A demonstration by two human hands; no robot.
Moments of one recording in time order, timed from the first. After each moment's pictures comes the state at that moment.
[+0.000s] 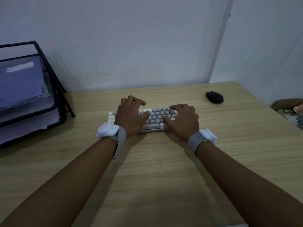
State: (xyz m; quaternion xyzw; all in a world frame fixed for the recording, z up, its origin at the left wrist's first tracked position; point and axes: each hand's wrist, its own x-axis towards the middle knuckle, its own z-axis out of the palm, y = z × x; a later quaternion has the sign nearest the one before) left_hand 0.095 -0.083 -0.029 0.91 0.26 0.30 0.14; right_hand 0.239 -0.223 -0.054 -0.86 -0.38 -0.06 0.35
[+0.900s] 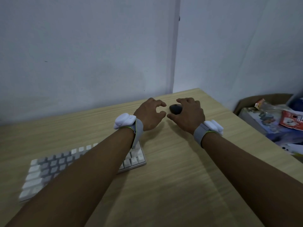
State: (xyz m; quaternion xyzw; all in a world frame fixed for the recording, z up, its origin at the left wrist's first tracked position) left_hand 0.348 -0.124 -0.017 0.94 0.15 0.14 0.26; right_hand 0.450 -0.257 -0.047 -0.91 -0.27 -0.09 0.29
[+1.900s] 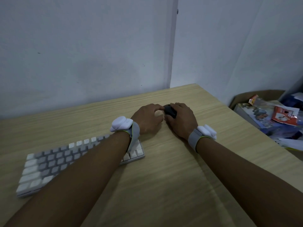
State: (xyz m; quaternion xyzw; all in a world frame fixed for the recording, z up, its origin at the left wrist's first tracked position) left_hand 0.330 -0.131 -0.033 0.95 0.12 0.09 0.28; right_hand 0.432 -0.261 -0.077 -0.89 -0.32 -0.04 0.32
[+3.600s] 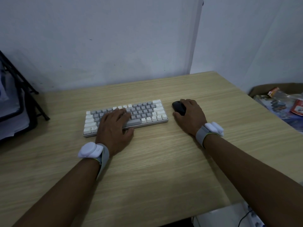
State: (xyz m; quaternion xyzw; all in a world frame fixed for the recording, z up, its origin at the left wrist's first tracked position) left_hand 0.080 -0.106 -0.078 0.94 0.23 0.23 0.07; right_hand 0.313 -0.284 -0.084 -0.88 -0.33 -0.04 0.33
